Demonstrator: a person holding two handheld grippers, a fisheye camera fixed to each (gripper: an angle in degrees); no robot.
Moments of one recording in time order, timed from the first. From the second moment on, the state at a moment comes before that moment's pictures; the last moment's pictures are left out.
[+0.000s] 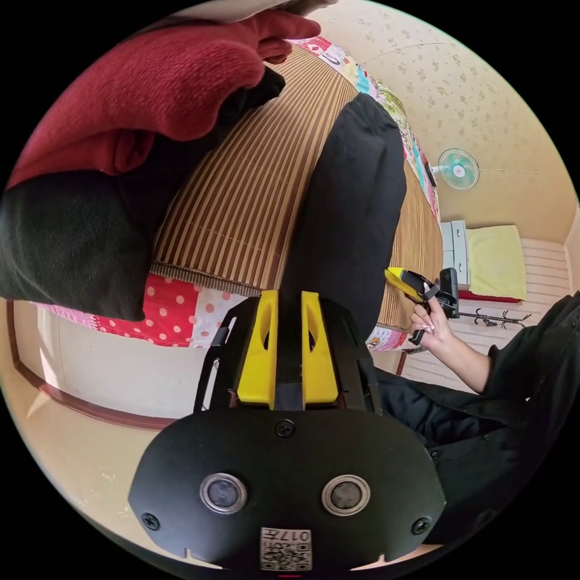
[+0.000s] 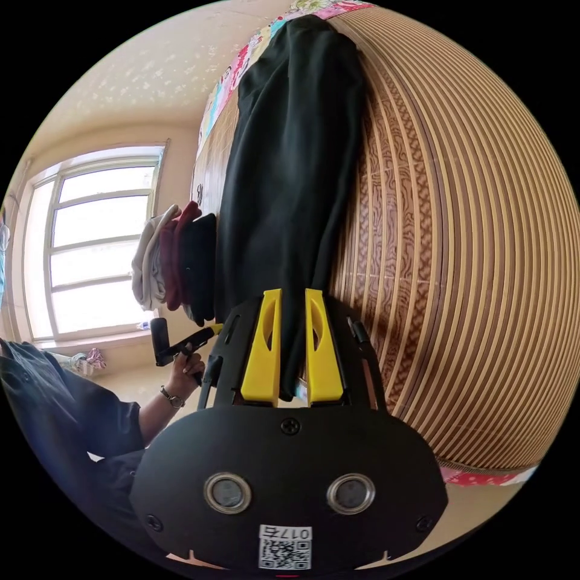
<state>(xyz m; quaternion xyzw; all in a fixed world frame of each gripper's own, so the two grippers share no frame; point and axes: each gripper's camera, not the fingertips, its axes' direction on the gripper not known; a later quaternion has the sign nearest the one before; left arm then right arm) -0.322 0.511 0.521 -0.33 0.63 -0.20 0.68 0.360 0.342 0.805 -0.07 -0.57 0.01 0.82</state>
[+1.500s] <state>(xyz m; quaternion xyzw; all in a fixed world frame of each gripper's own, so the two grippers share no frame) -0.312 0.483 0.495 -0.32 0.63 -0.15 0.69 0.464 0.338 0.772 -0.16 -0.65 -0.03 0.74</state>
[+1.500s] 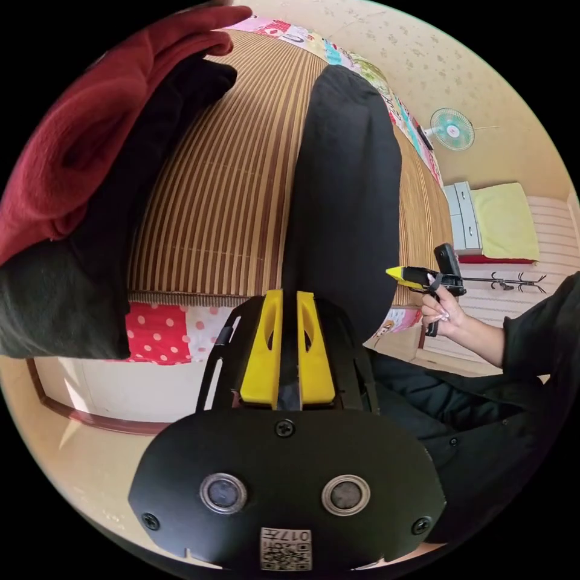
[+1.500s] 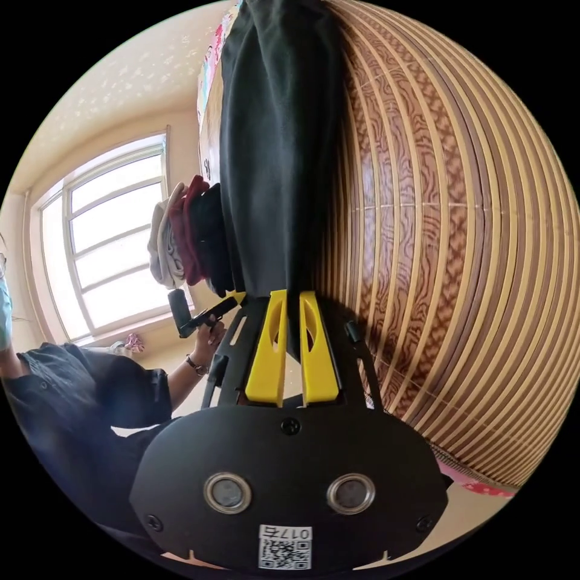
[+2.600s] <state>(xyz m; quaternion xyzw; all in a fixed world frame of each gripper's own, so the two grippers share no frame) -0.210 0.309 0.580 -0.27 0.67 -0.31 0.62 0.601 0.144 0.651 0.11 -0.50 0.08 0.86</state>
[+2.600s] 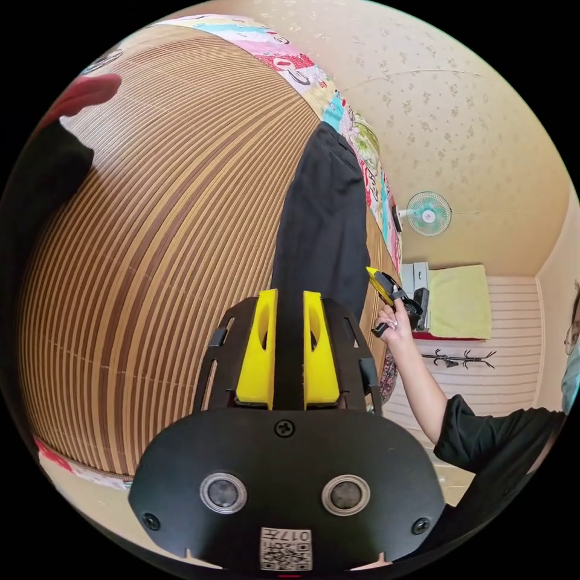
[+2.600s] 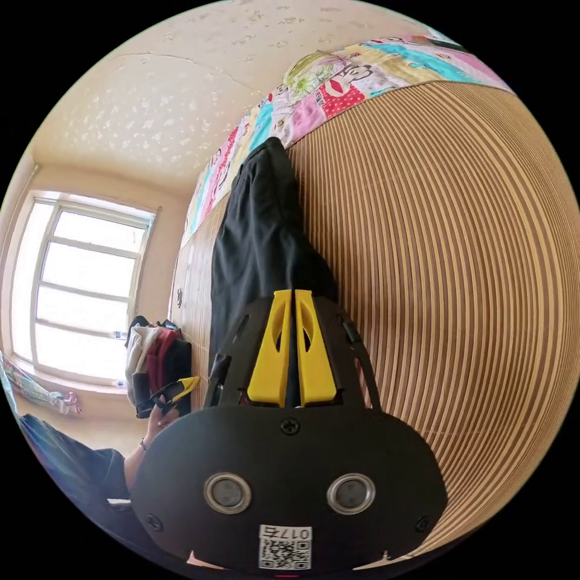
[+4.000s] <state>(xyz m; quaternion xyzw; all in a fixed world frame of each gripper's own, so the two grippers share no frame) -0.158 0.296 0.619 -0.29 0.76 -0.15 0.57 0.611 0.284 0.643 -0.01 -0.64 0.02 0.77</state>
